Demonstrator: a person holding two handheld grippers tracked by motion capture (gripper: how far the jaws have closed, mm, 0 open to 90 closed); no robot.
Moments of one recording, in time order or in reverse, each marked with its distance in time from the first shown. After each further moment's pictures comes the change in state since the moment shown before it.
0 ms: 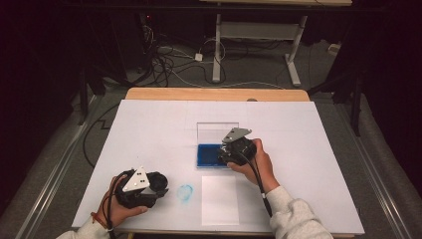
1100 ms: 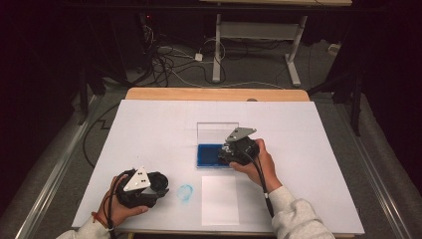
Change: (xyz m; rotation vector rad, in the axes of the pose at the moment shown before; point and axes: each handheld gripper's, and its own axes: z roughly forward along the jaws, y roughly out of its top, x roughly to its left) left arm 0.001 0.000 0.001 0.006 -0.003 0.003; right arm -0.007 -0.005 -0.003 -0.019 0.038 0.035
